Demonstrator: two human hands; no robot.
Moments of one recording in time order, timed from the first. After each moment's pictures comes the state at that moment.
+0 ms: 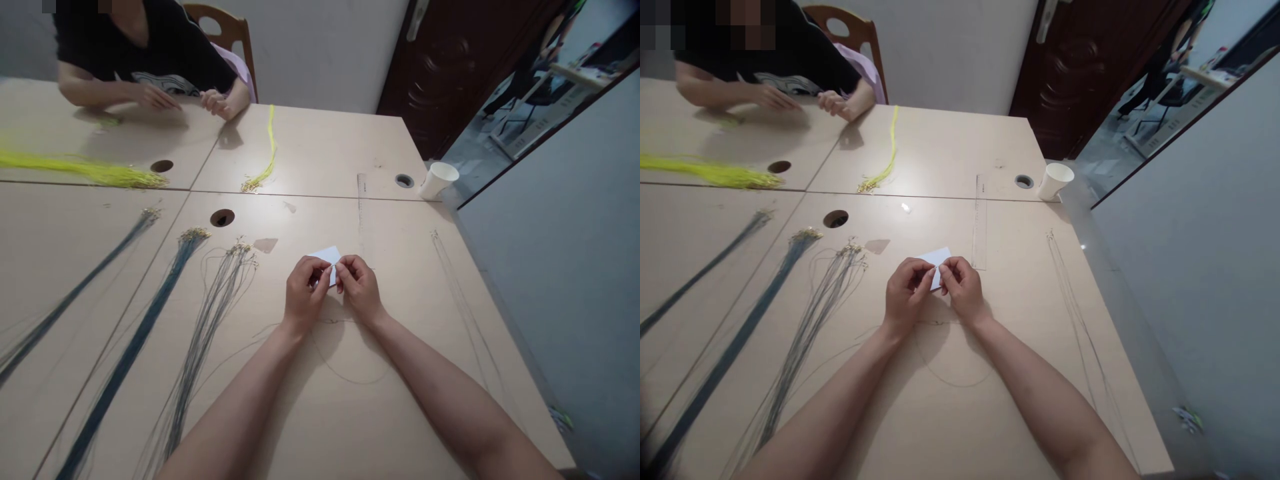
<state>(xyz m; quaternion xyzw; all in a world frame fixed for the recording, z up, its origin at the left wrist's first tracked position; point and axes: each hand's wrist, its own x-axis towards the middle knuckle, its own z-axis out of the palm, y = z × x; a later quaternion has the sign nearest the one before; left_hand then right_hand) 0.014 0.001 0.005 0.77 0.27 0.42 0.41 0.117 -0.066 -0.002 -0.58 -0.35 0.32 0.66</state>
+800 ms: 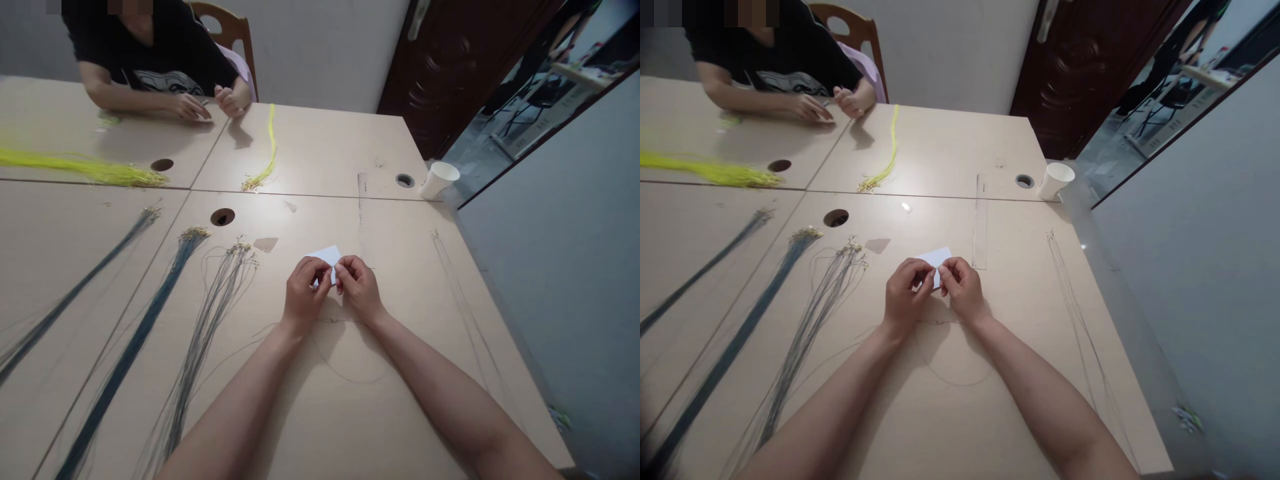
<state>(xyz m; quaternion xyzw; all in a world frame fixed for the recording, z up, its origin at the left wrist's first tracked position) 0.014 0.002 0.004 0.80 0.25 0.42 0.35 0.119 -0.067 -0.004 -0.58 -0.35 0.34 0.65</state>
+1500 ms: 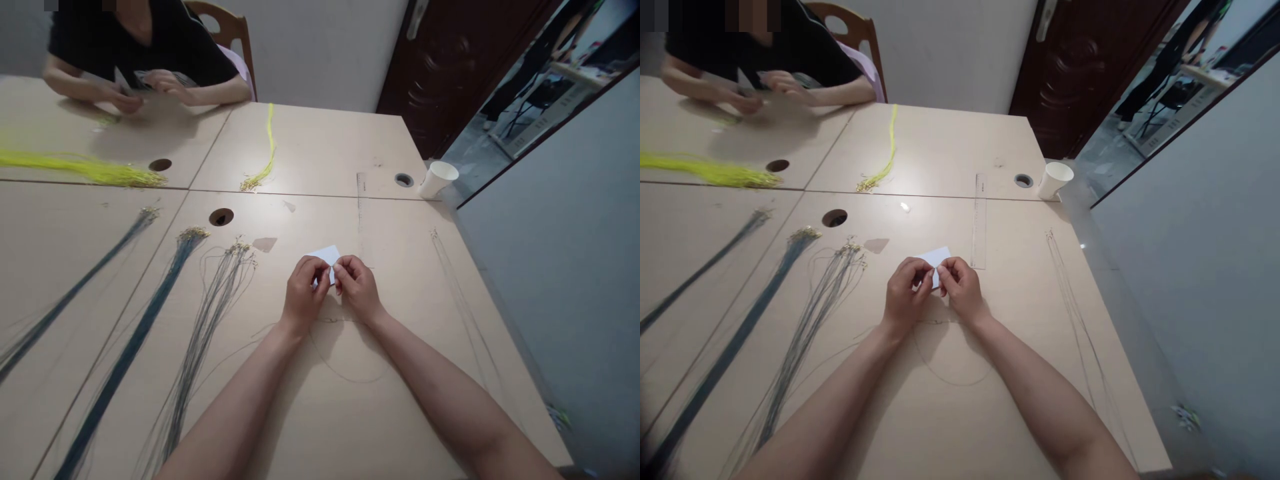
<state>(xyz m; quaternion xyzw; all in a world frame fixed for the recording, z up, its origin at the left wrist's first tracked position) 0.014 0.003 0.004 0.81 0.24 0.41 0.34 0.119 -0.067 -0.003 -0.58 -0.35 0.35 0.65</state>
